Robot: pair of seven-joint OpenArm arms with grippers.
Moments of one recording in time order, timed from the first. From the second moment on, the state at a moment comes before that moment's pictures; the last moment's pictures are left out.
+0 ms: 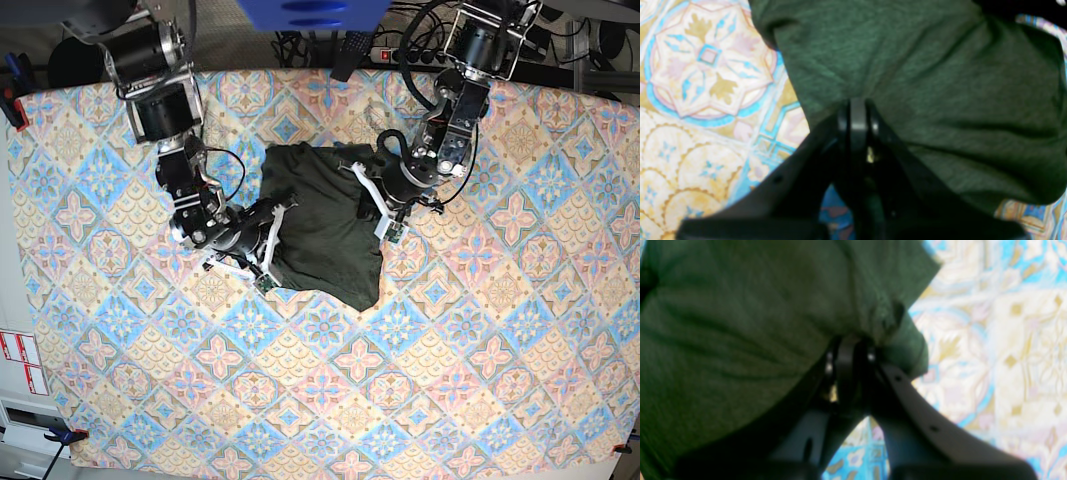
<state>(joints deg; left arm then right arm) 3.5 -9.8 17.2 73.4 -14.1 -11.8 23.0 14.7 5.9 -15.5 59.2 3.4 26.8 -34.2</state>
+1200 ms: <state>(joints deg) 16.4 -14.8 11.4 96.0 -13.8 -11.6 26.5 5.6 5.7 -21.0 79.4 2.7 26.6 -33.8</state>
